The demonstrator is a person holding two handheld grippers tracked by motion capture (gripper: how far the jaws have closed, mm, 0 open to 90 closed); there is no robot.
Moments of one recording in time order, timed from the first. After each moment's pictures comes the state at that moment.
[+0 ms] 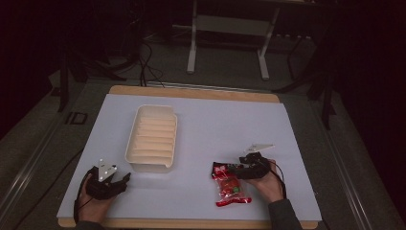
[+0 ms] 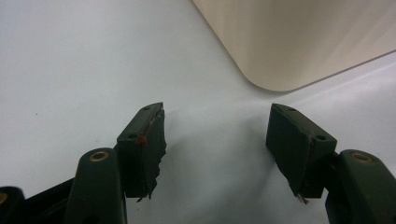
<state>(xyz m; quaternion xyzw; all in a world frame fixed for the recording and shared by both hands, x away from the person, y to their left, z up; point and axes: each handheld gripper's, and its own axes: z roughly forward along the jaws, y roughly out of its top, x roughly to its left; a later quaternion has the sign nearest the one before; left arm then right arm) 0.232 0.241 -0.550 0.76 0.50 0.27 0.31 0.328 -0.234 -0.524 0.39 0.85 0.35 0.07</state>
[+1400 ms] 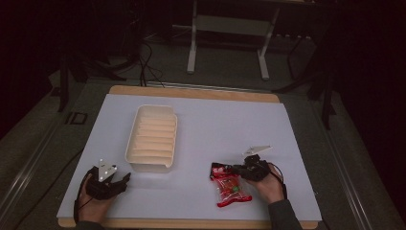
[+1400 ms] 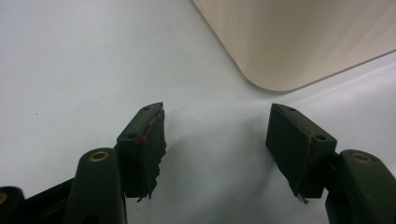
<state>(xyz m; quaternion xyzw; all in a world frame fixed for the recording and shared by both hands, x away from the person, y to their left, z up) 0.232 0.241 -0.550 0.76 0.50 0.27 0.31 0.320 -0.232 -0.521 0.37 0.86 0.33 0.06</state>
